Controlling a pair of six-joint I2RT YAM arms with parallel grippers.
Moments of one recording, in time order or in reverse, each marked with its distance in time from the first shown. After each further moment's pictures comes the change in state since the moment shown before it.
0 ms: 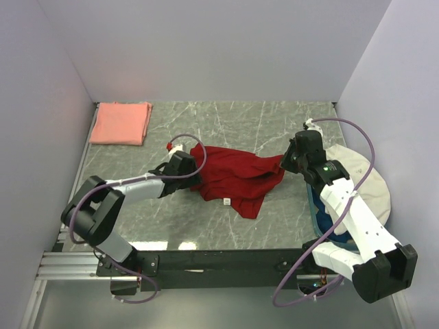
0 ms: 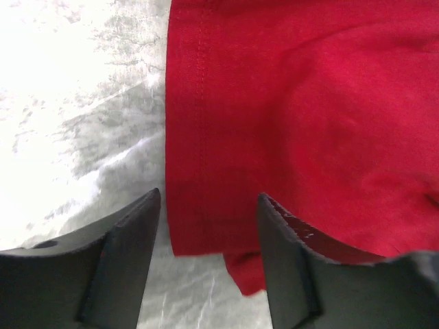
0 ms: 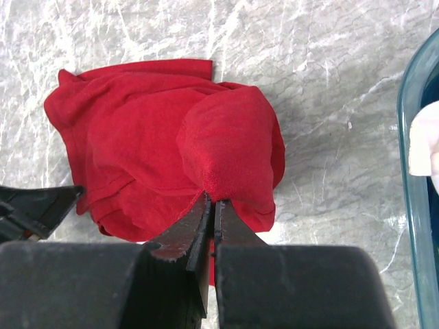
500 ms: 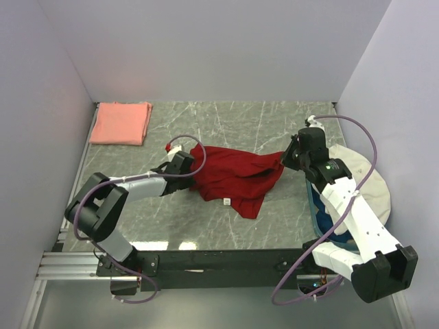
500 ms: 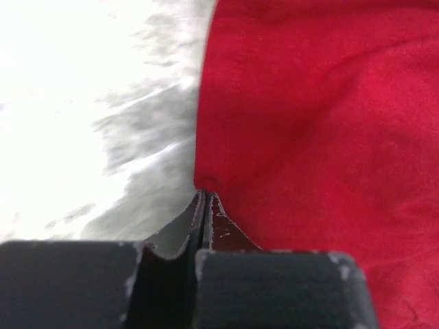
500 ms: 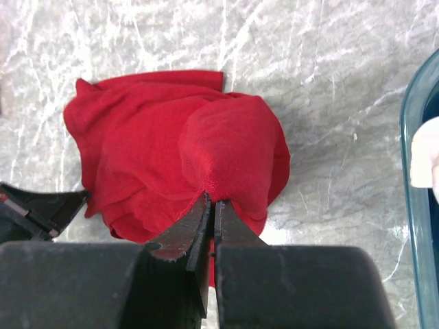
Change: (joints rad) left arm 0.000 0.063 0.033 -0.039 -0.064 -0.030; right arm -0.020 0.001 0.025 0.005 -0.033 -0.013
